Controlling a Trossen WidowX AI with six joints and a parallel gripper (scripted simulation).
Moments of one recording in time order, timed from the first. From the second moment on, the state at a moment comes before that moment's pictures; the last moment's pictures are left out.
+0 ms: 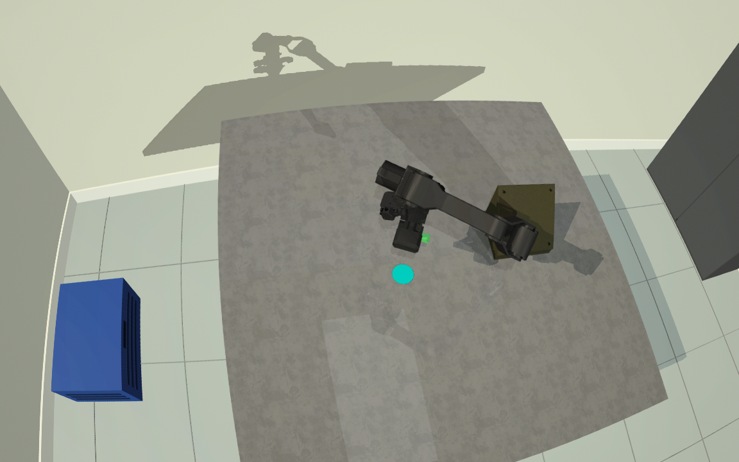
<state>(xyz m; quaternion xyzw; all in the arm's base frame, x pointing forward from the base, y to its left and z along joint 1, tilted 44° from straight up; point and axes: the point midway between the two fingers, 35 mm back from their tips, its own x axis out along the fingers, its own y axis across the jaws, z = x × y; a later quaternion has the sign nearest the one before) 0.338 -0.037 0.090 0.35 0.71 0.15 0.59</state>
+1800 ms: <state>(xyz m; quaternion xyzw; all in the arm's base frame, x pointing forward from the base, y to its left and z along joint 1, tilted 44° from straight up) 0.337 0.000 0.093 0.27 0.68 0.12 0.67</state>
